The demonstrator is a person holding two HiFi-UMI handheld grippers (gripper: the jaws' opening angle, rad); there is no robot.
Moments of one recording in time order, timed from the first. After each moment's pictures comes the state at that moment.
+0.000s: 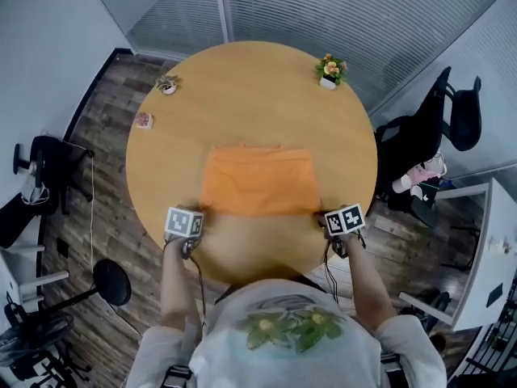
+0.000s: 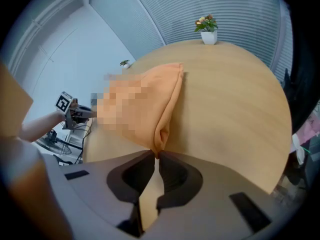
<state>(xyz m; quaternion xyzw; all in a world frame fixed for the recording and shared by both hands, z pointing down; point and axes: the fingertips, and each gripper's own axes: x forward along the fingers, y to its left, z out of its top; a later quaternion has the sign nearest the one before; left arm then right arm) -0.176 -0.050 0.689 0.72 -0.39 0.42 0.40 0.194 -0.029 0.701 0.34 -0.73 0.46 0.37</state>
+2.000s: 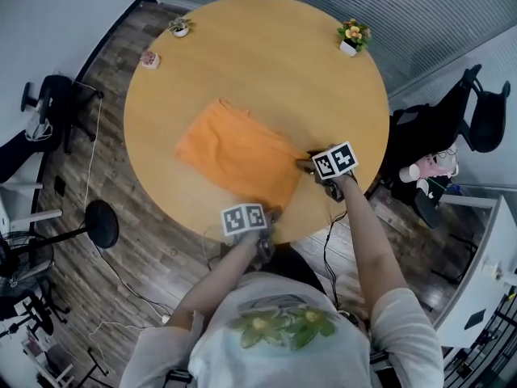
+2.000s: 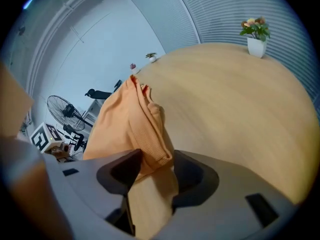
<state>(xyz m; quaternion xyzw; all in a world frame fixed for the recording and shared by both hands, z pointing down) 0.098 0.079 0.703 0.55 -0.43 0.13 0.70 0.162 -0.097 0.707 0.20 -0.81 0.37 0.40</state>
